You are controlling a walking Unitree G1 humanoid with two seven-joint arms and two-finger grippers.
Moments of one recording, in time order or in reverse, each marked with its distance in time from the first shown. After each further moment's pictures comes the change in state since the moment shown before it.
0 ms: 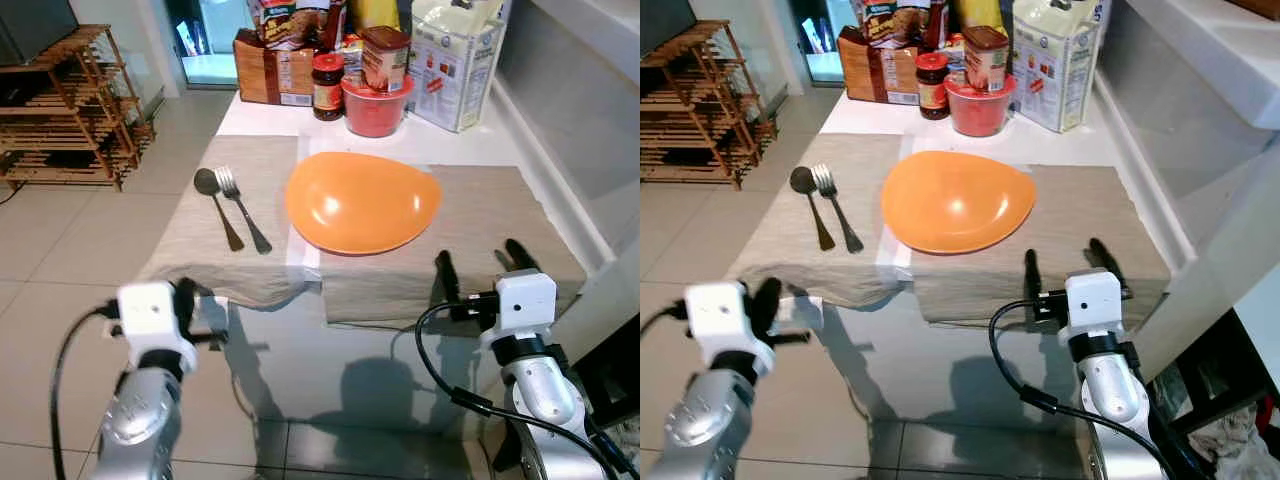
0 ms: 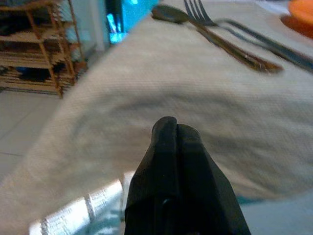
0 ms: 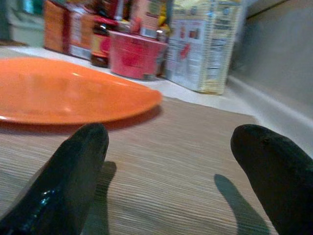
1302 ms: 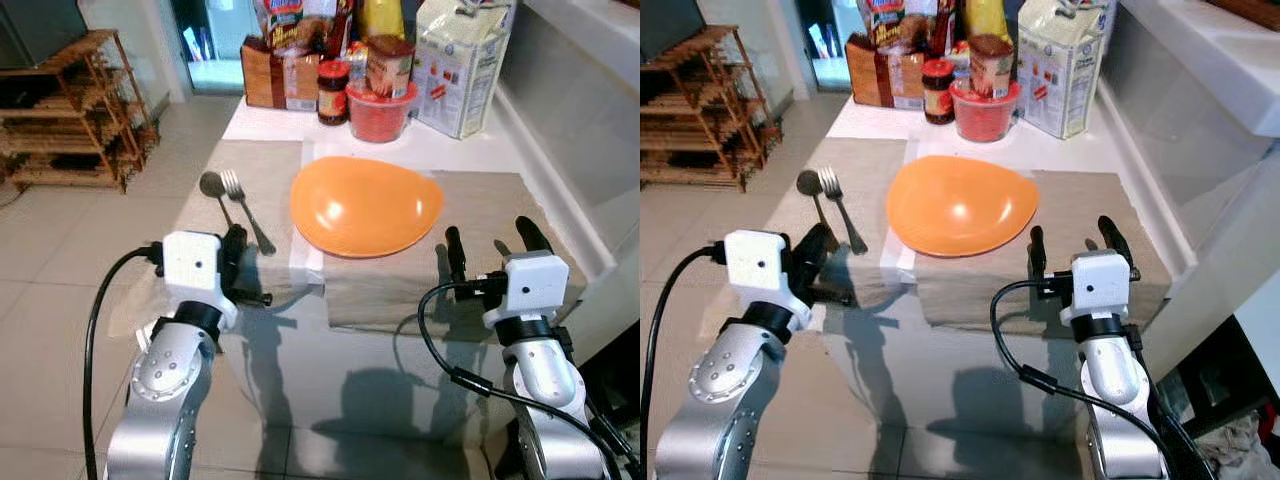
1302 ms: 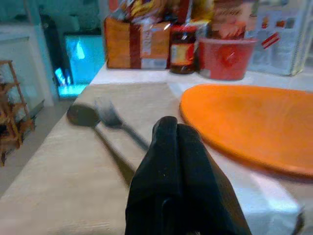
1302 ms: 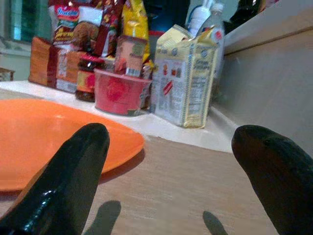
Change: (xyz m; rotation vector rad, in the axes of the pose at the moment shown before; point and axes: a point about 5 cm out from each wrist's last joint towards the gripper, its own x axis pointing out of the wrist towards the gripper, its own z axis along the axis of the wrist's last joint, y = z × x) left arm 0.014 -0.046 0.061 0.037 -0.200 -0.243; right arm 0.014 -0.006 0.017 -0.037 -0.089 -0.076
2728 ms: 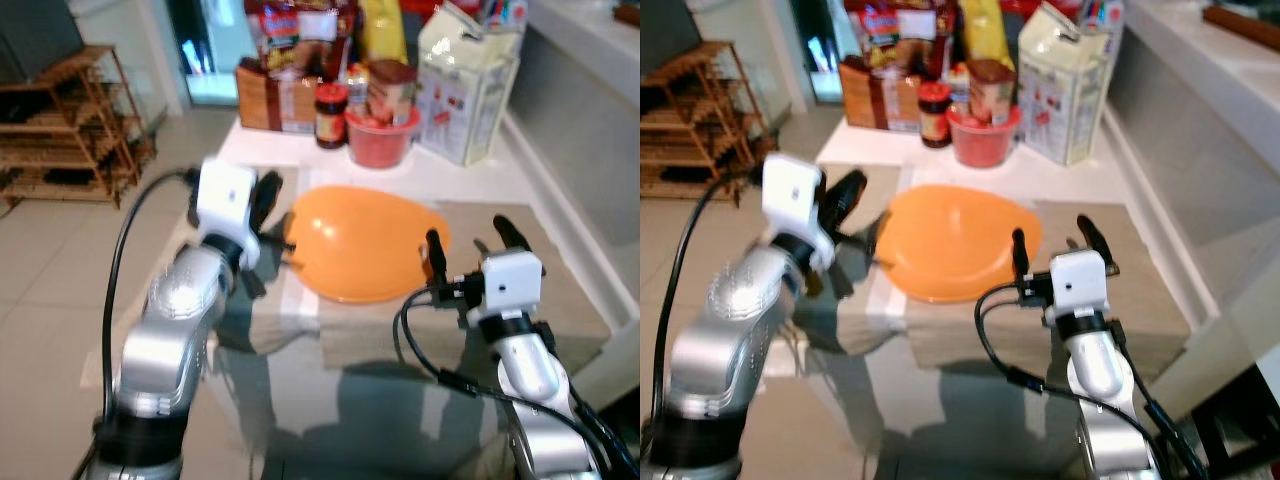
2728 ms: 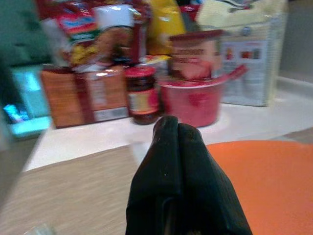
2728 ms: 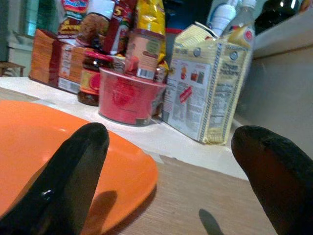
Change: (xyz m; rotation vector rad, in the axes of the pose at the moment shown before) left arm 0.061 -0.010 0.045 0.066 -0.035 -0.229; right arm 0.005 0.014 -0.001 -0.016 0.003 0.063
